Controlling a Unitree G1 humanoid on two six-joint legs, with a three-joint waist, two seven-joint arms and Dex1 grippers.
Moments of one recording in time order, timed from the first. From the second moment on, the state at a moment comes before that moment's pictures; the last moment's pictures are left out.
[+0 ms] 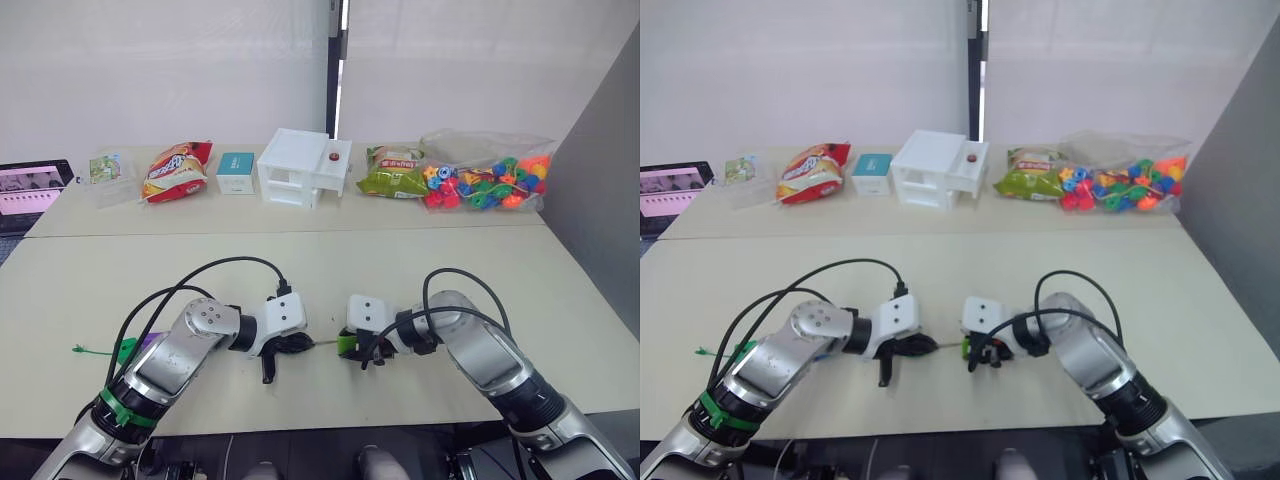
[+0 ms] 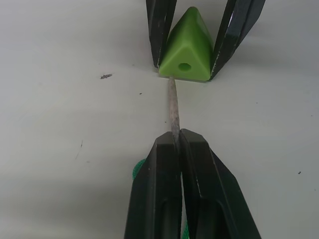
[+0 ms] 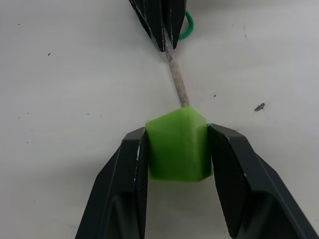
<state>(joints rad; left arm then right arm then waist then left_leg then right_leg) -0.43 0.66 -0.36 -0.27 -0.14 0.61 -1.04 -0.54 -0.57 0.46 -0.25 -0.07 0.66 1.14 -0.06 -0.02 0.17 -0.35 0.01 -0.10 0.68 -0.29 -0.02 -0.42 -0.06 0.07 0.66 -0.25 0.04</state>
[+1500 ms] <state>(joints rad) -0.49 0.65 -0.41 -0.23 -0.15 0.61 -1.11 -0.53 -0.61 0.50 -0.31 -0.04 0.70 1.12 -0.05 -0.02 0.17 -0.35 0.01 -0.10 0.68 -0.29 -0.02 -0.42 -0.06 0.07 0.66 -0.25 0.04</state>
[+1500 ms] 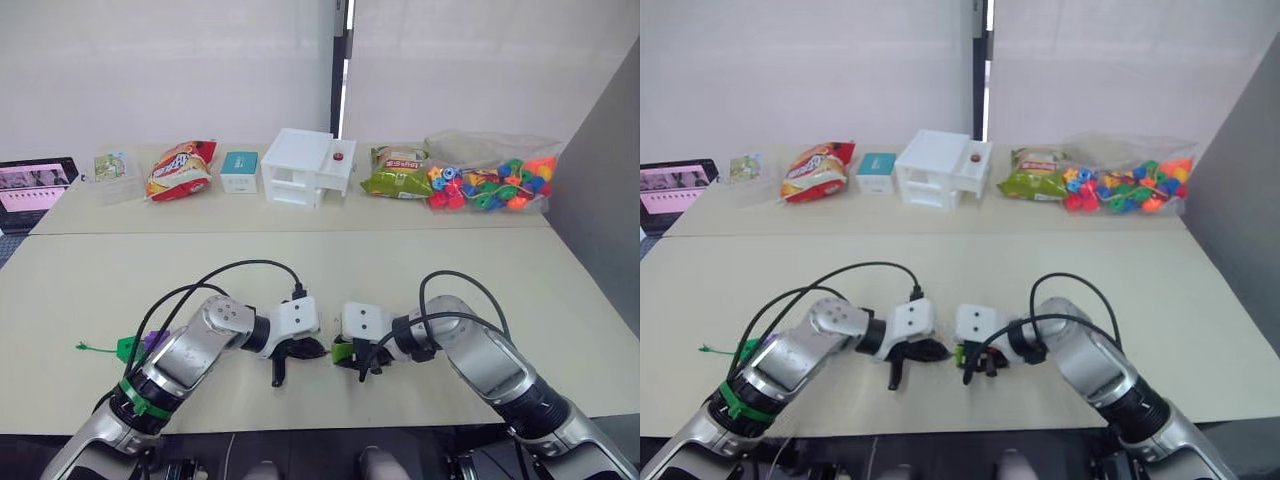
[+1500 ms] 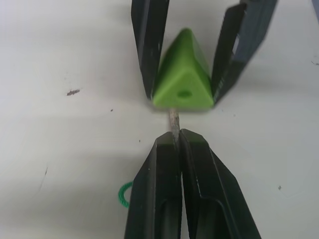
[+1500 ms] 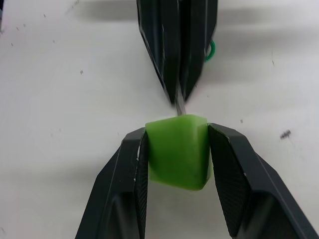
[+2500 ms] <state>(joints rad) -0.43 0.72 -0.35 -0.30 -0.19 0.57 -1.12 -0.54 -0.62 0.51 -0.30 -0.02 0.69 1.11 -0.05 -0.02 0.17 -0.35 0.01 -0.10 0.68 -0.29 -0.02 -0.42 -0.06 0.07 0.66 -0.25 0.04</state>
